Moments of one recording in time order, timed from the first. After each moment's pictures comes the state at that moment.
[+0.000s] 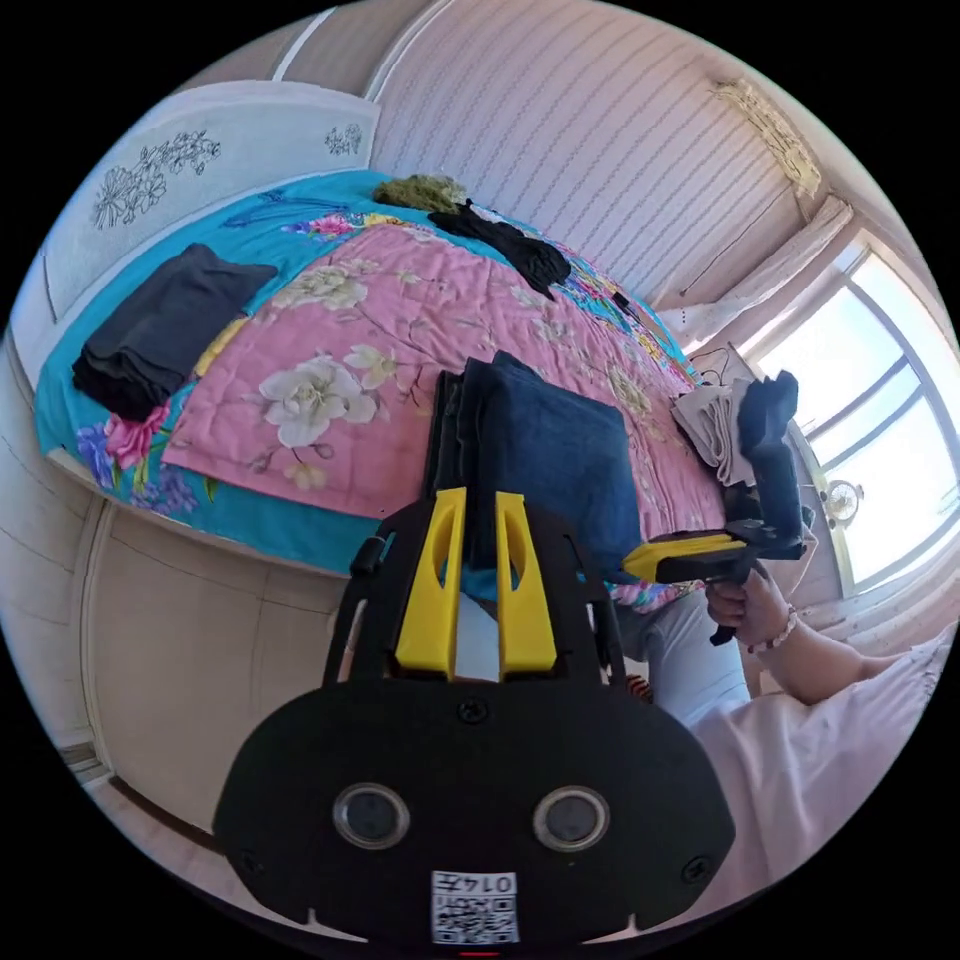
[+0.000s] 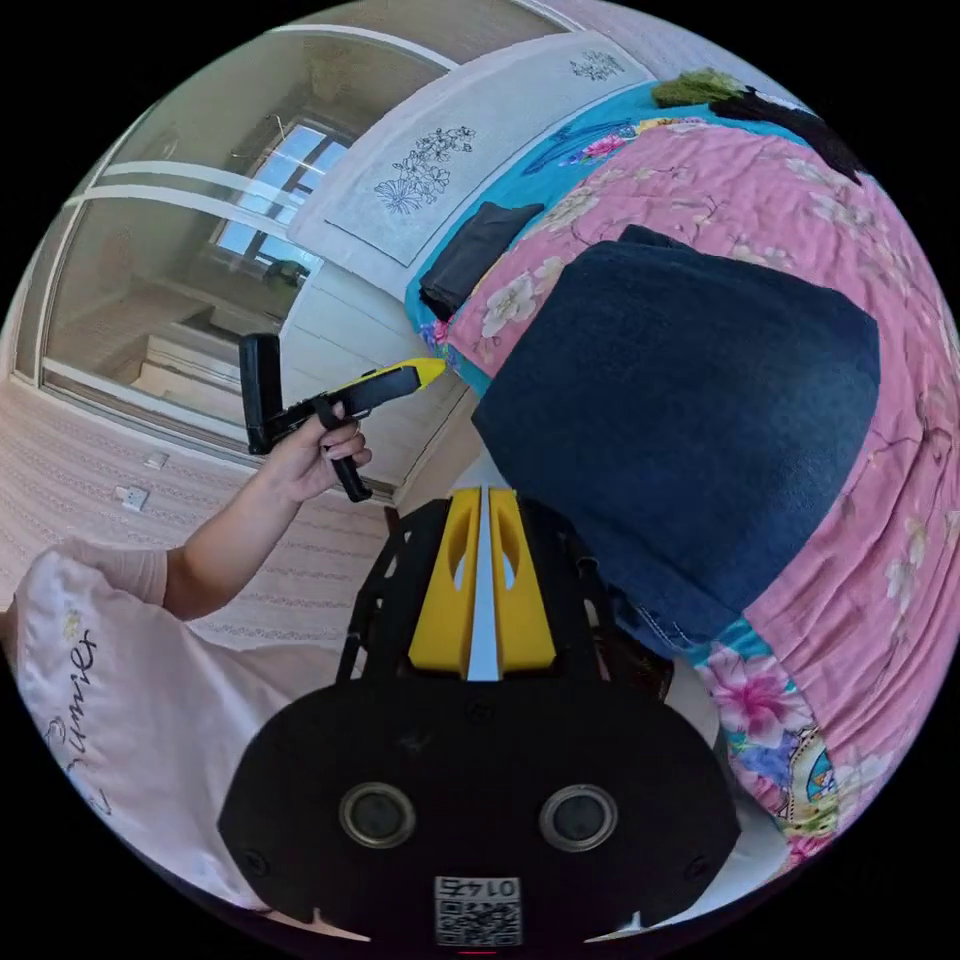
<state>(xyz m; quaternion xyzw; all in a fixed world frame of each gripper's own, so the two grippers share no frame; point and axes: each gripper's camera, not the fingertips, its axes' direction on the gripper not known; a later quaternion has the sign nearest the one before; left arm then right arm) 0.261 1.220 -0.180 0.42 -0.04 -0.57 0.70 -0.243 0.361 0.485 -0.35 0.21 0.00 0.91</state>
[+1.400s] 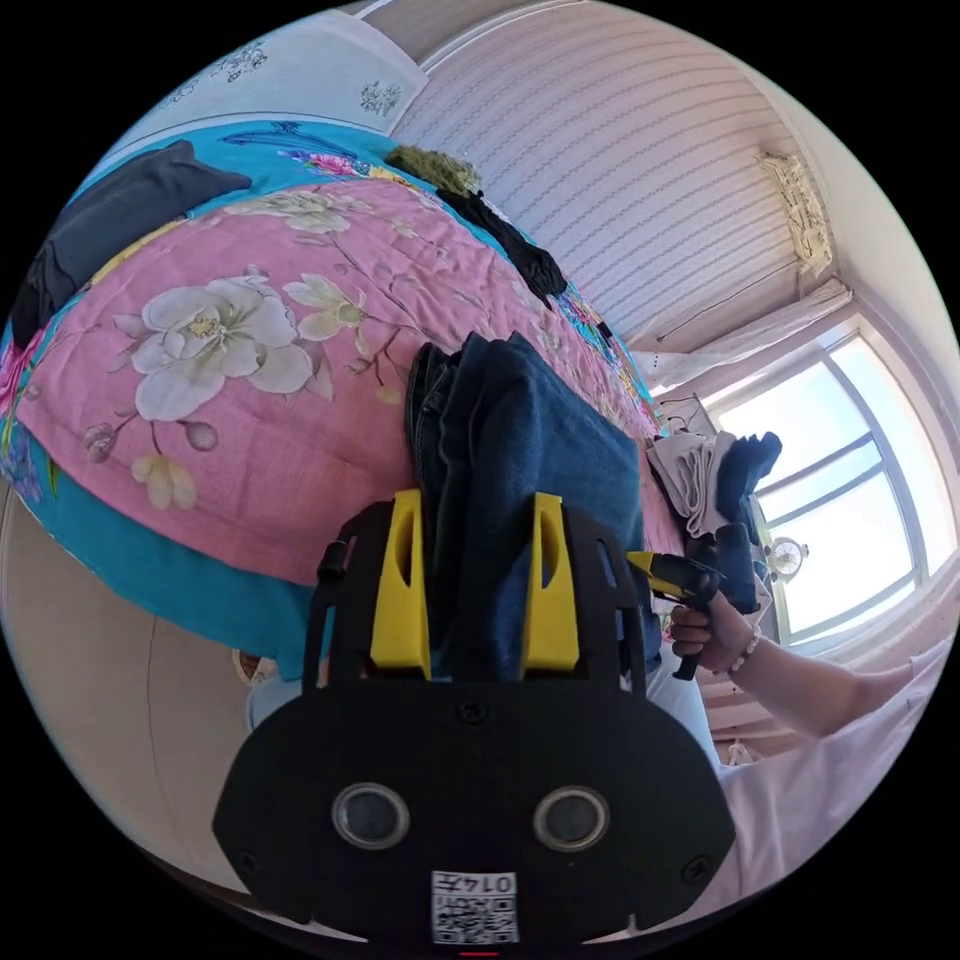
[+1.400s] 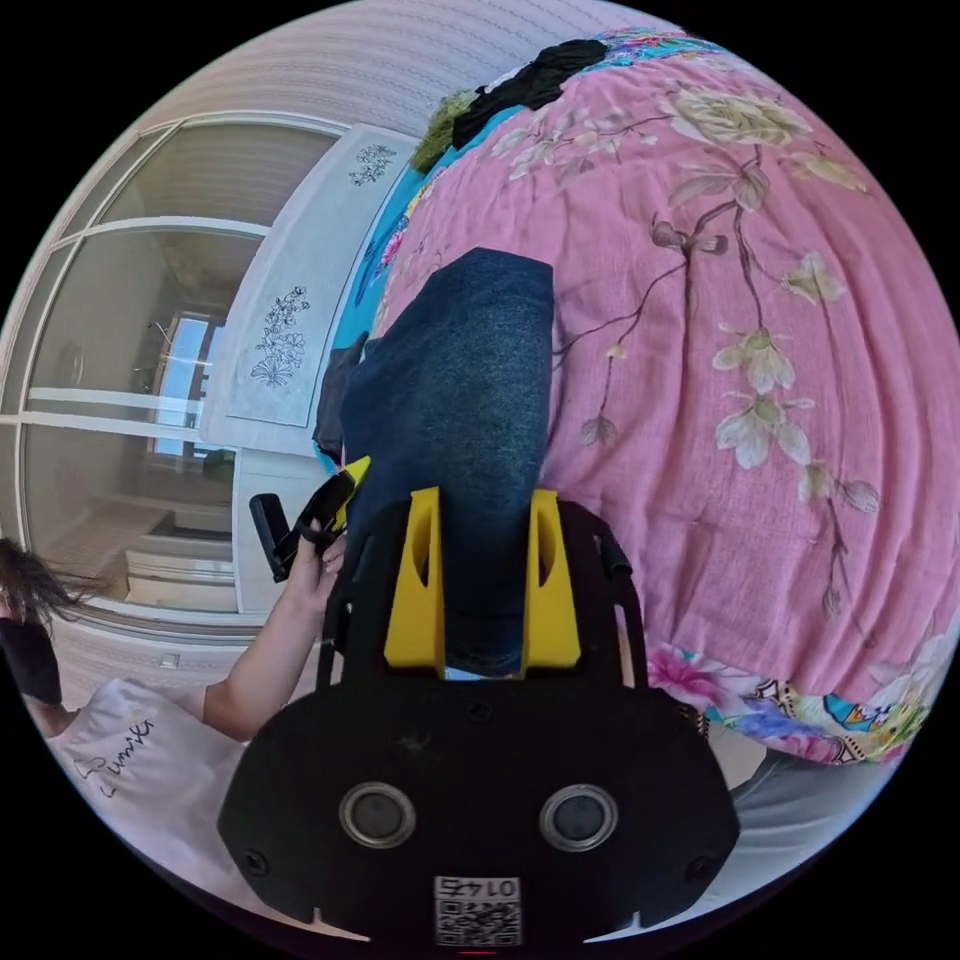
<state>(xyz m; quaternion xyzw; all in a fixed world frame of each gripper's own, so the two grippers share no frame) 0.211 1.387 -0.170 0.48 0.05 -0.57 0.67 -0.268 0.201 0.424 -0.16 0.29 0.16 0.93</state>
